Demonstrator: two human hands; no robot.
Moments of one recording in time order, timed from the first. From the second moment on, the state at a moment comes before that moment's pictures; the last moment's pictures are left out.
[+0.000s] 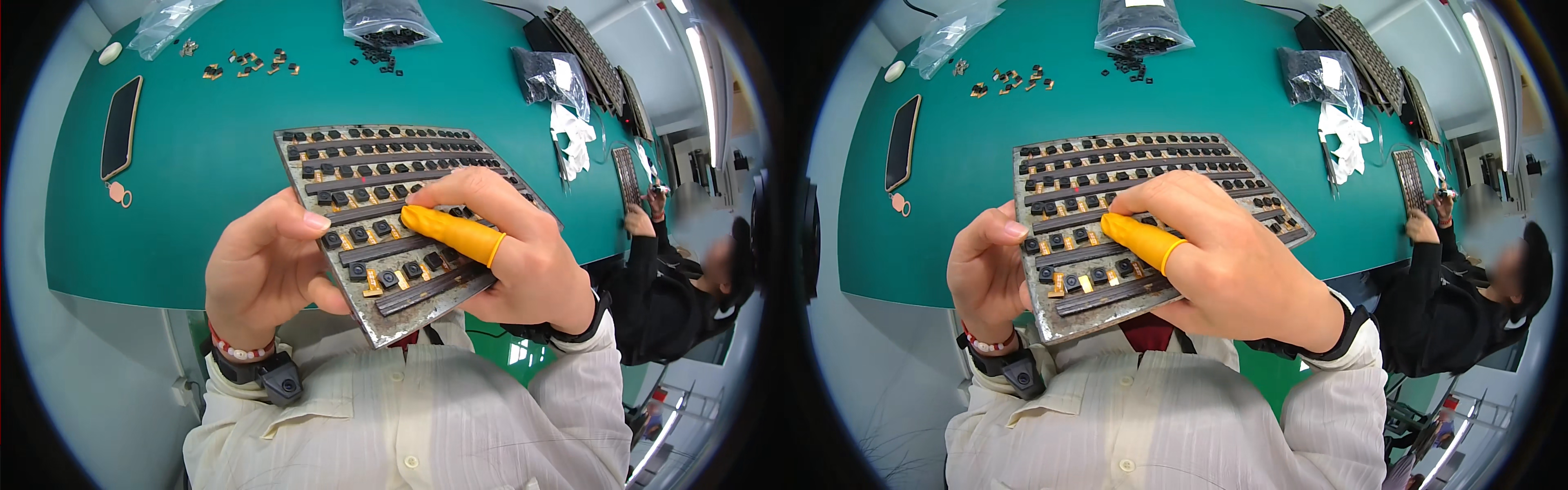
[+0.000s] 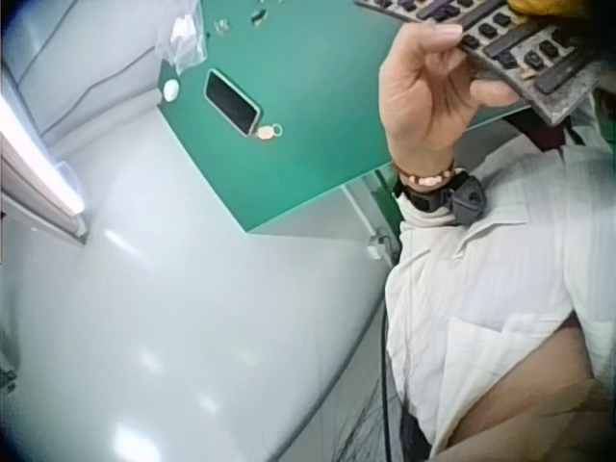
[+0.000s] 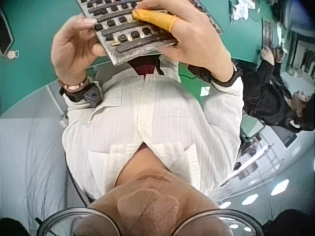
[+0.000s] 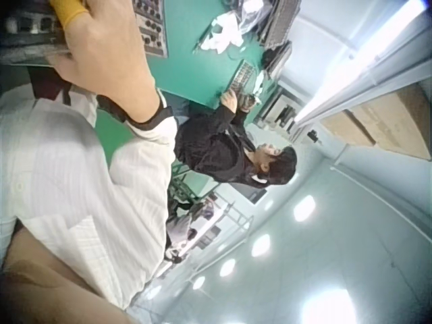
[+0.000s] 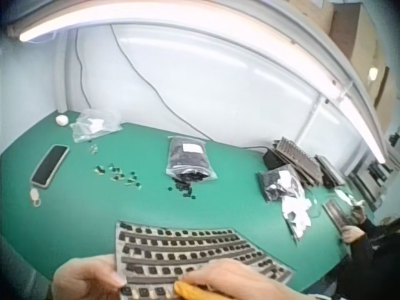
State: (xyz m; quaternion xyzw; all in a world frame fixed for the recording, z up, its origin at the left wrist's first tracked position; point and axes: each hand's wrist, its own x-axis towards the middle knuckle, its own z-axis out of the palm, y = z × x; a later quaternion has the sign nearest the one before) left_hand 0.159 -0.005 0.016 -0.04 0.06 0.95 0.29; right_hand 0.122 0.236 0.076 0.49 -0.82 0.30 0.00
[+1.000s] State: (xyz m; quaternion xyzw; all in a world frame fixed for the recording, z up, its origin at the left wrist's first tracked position) left_hand 0.161 -0.008 0.012 -0.07 0.12 0.95 0.26; right_hand 0.120 0.258 0.076 0.40 -0.88 0.25 0.05
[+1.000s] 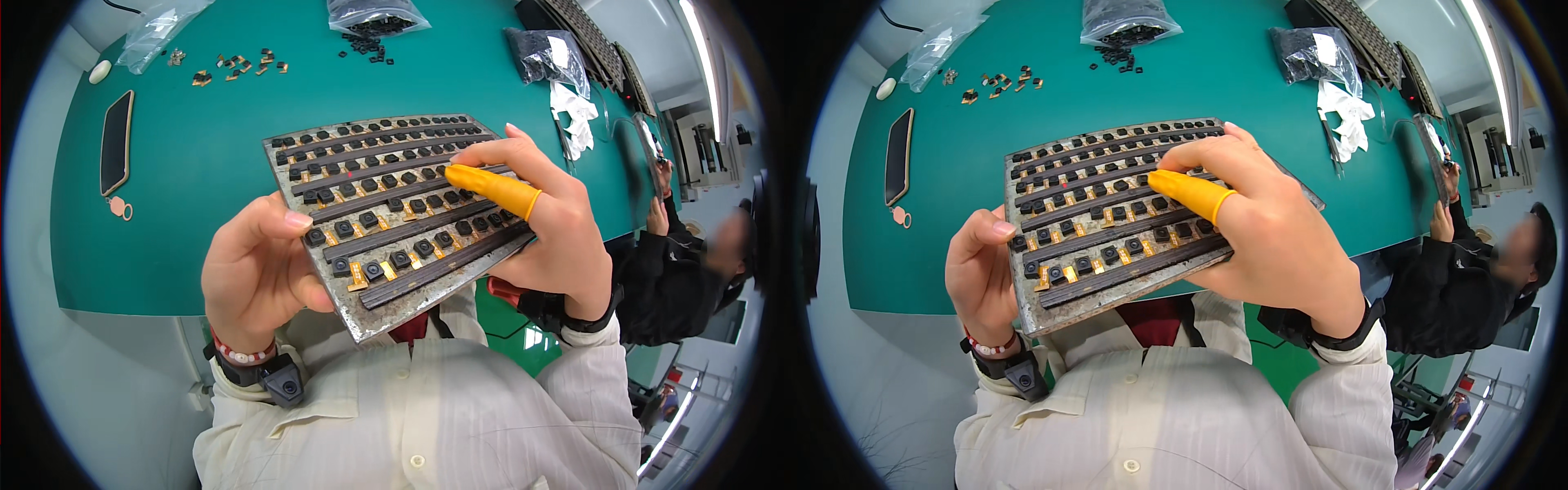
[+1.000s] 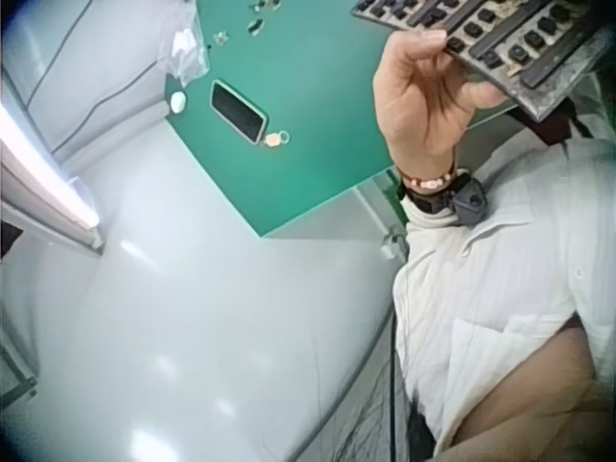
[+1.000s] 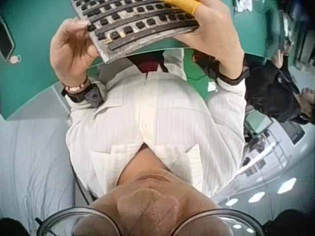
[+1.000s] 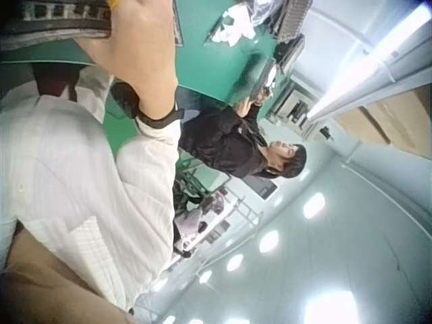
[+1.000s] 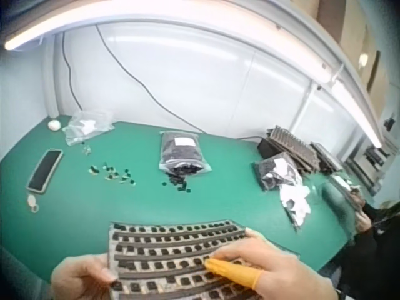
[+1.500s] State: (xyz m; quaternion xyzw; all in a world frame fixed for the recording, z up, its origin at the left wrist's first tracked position) left_hand 0.164 -0.001 0.018 -0.08 0.13 0.95 0.26; right_hand 0.121 0.266 0.069 0.40 -0.86 0.29 0.12
